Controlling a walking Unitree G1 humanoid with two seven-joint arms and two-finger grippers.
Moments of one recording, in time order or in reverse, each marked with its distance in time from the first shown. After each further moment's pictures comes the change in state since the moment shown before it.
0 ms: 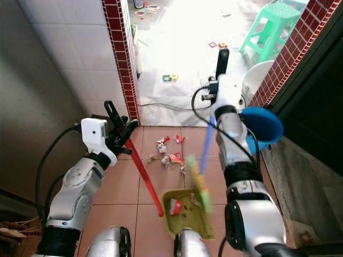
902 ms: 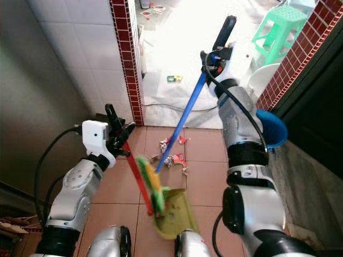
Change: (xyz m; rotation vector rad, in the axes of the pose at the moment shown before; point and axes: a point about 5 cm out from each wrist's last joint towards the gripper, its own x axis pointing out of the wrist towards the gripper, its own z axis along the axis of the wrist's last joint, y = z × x) left arm -0.001 0.004 -0.007 0.061 0.022 0.030; right arm 0.019 0.001 0.056 0.292 -0.049 0.172
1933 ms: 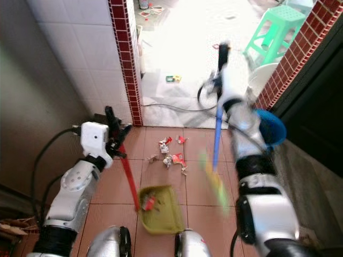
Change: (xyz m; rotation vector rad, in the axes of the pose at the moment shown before) left arm -0.001 0.019 0.000 0.153 -0.012 0.079; right arm -0.026 -0.029 -0.054 -0.428 0.134 -0.099
